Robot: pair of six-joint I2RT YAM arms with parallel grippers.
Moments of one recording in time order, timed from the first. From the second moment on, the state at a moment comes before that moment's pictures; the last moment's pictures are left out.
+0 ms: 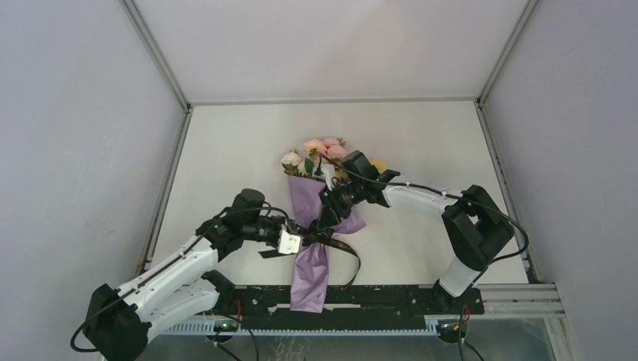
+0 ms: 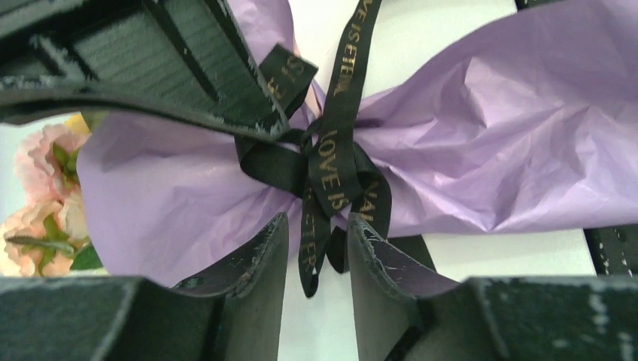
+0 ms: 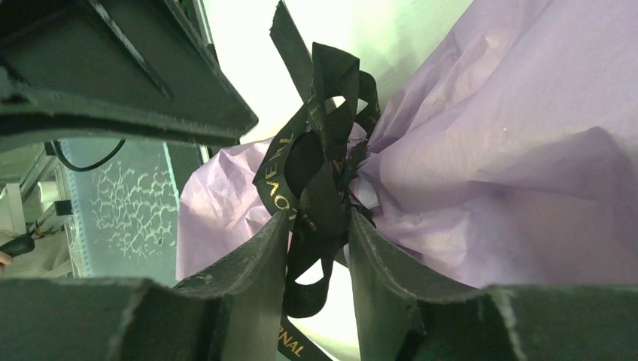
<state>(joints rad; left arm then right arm) -0.61 0.87 0.52 -0.40 0.68 1.10 0.71 1.66 1.04 -0.28 -0.79 0.07</state>
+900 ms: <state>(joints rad) -0.75 0.97 0.47 -0.18 0.63 0.94 0.78 1.60 1.04 -0.35 -0.52 0.05</state>
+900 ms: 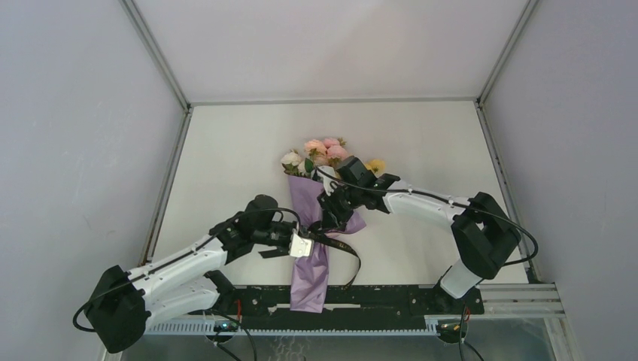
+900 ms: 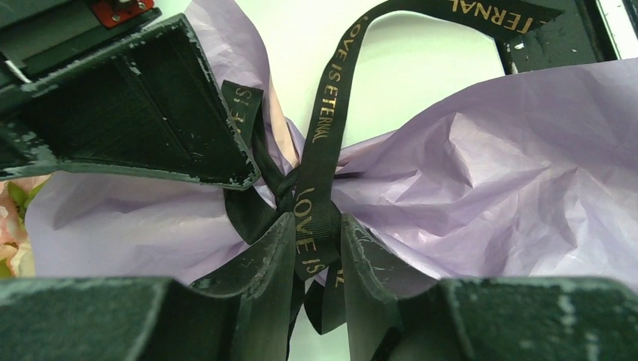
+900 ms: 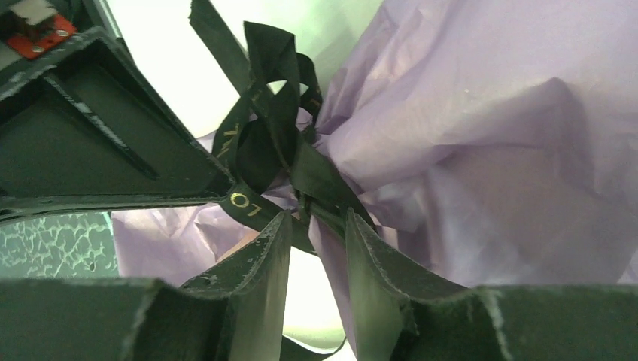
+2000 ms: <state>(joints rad) -0.76 1.02 0.39 0.13 0.49 0.76 0.77 1.55 1.00 -0.36 -0.77 0.15</state>
